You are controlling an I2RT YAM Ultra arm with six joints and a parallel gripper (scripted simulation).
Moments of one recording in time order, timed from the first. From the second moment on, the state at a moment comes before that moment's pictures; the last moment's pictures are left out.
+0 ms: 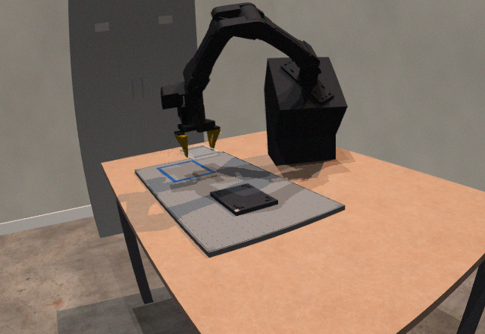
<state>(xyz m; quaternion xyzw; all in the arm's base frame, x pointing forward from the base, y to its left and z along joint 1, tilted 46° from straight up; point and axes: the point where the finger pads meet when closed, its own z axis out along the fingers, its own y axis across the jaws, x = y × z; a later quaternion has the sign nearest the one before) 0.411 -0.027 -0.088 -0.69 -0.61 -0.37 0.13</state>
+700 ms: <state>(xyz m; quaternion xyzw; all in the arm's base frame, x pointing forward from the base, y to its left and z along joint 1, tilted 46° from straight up) 0.405 0.020 -0.045 -0.69 -0.61 -0.37 0.13</state>
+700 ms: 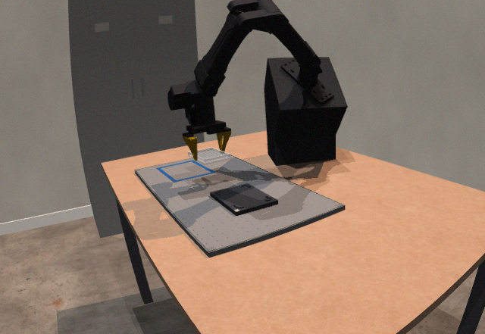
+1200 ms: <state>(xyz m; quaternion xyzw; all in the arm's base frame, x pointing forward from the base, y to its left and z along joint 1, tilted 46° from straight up) 0.400 0.053 -0.017 -0.68 -0.61 -0.37 0.13</state>
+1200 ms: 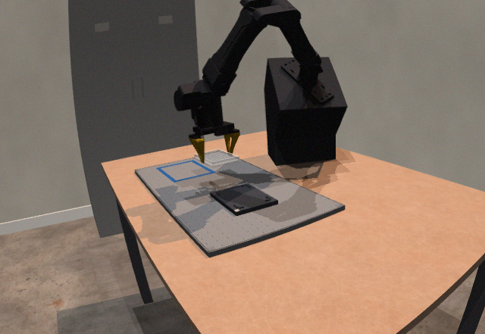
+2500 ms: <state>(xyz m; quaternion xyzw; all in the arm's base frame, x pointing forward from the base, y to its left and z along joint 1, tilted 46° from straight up) 0.388 0.138 0.059 -0.68 -0.61 -0.38 0.13</state>
